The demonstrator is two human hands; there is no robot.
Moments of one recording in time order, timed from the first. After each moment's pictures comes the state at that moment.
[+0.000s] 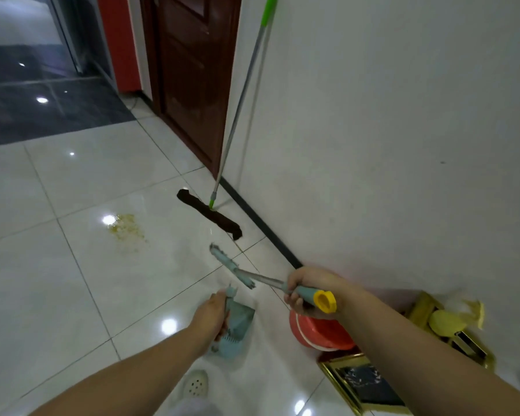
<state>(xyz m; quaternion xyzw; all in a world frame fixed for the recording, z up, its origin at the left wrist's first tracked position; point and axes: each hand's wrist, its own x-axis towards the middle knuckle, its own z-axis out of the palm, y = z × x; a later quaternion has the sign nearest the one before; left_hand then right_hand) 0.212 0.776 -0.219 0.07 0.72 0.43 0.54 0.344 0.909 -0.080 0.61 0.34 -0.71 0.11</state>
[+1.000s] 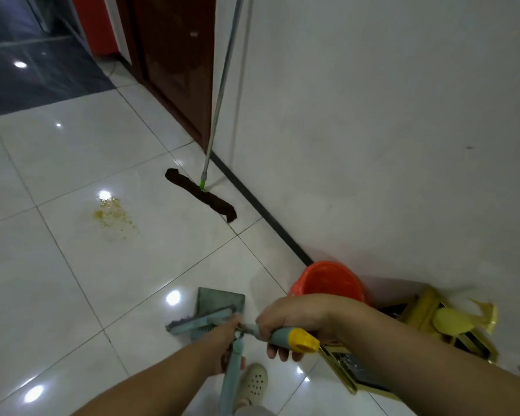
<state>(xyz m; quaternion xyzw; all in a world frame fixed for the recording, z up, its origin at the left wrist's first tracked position) 0.240 0.850 -0.258 -0.17 0.60 0.32 0.72 0.326 0.965 -0.081 0.41 0.52 -0.62 0.41</state>
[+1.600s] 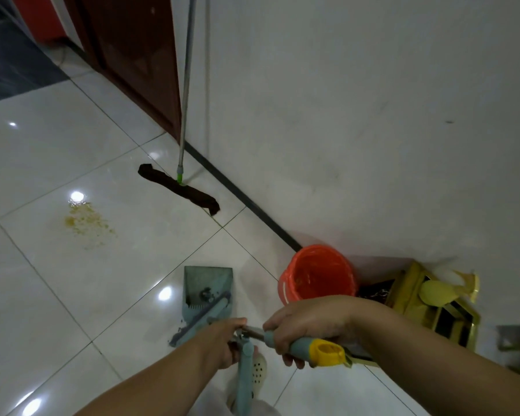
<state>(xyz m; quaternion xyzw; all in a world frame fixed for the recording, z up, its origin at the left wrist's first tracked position) 0.245 0.889 -0.261 -0.21 0.59 0.29 0.72 0.344 0.985 -0.072 0.43 0.50 -0.64 0.40</state>
